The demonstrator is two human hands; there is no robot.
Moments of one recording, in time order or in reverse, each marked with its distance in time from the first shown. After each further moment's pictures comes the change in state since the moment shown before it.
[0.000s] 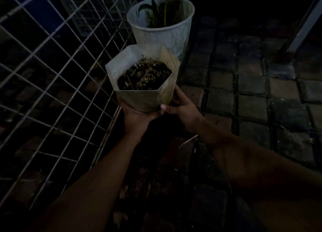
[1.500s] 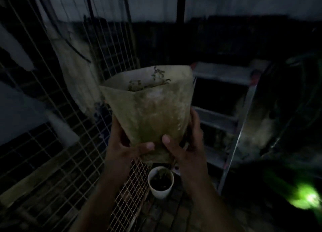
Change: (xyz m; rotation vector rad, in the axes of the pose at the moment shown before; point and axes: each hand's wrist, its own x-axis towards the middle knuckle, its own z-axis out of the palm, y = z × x) left_hand -0.028 0.999 -0.173 -0.463 -0.136 0.323; right_hand -0.251 -0.925 0.312 -0.109 -0.023 -0.587
